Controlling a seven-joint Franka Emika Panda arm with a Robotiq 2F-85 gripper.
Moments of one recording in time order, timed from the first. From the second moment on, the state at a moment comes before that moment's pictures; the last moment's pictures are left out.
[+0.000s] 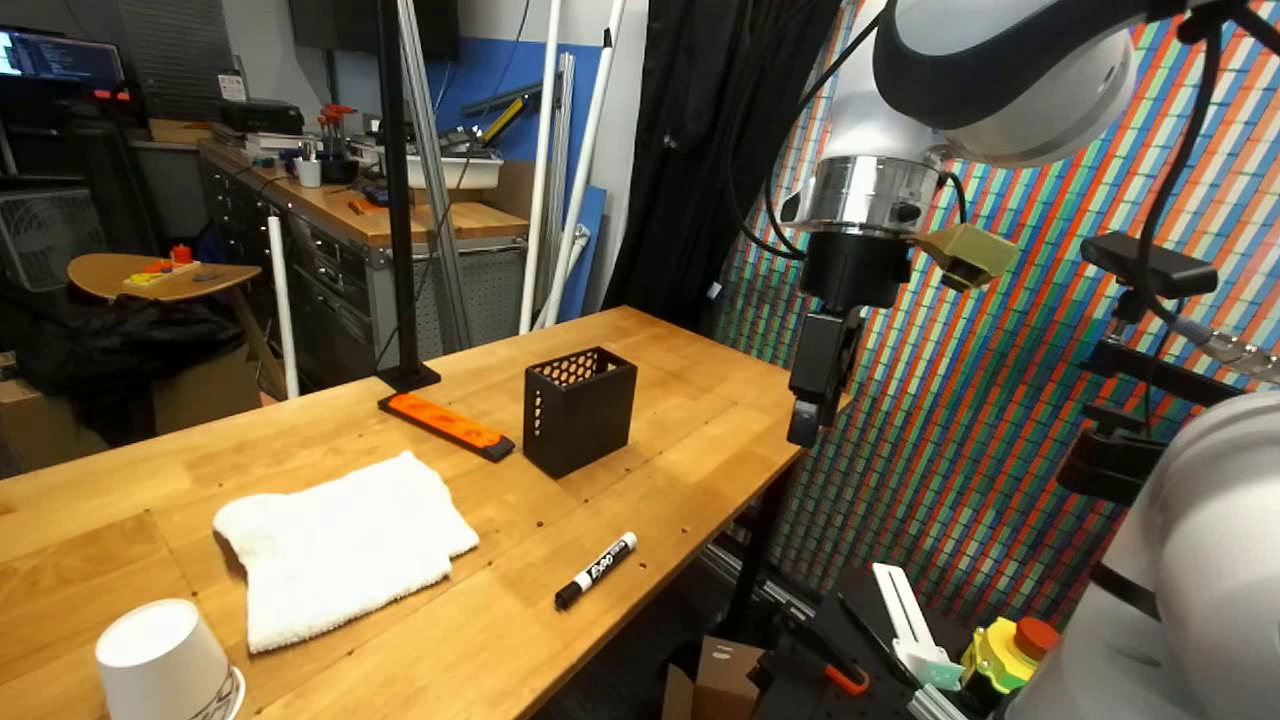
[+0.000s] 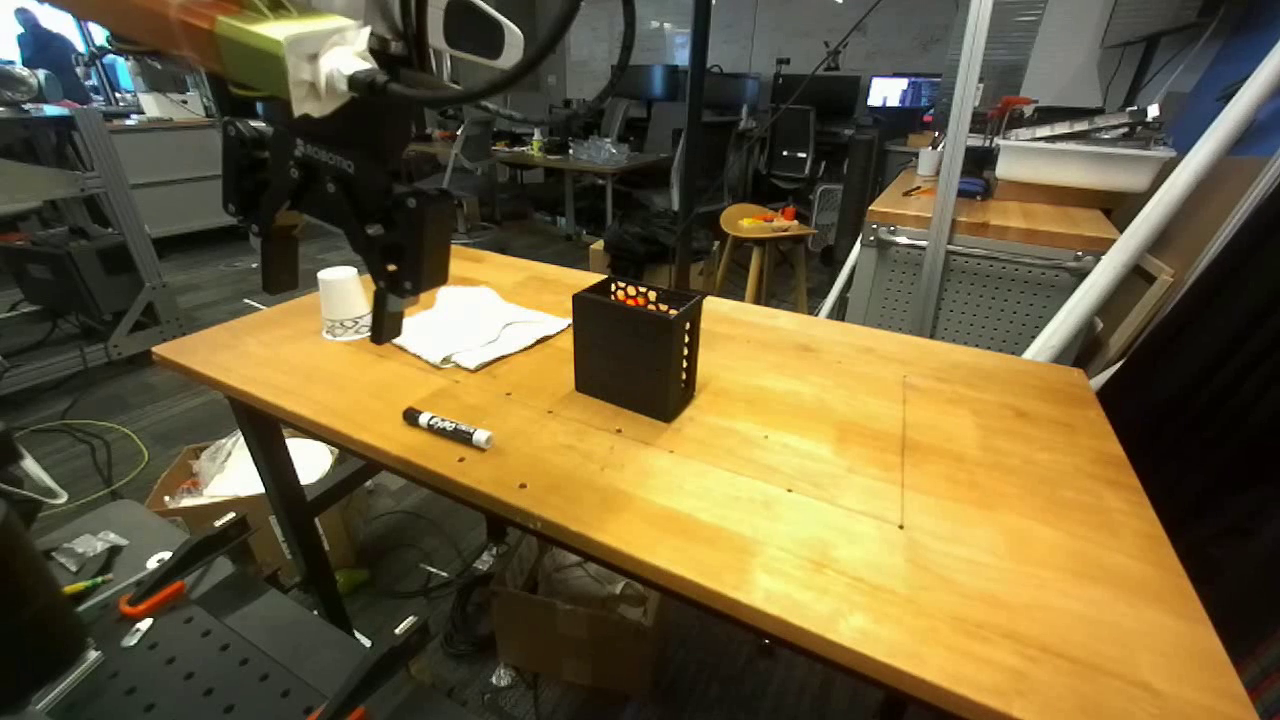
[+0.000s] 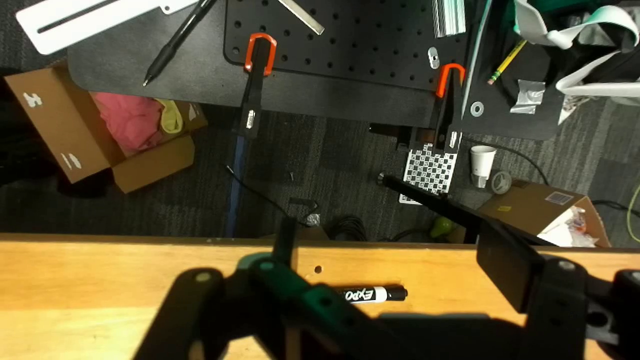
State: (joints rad) arm -0.05 -0.81 -0.27 -2.80 -0.03 1.83 -0.38
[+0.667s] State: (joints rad) arm -0.04 -0.79 -0.25 -2.79 -0.03 1.84 -0.38
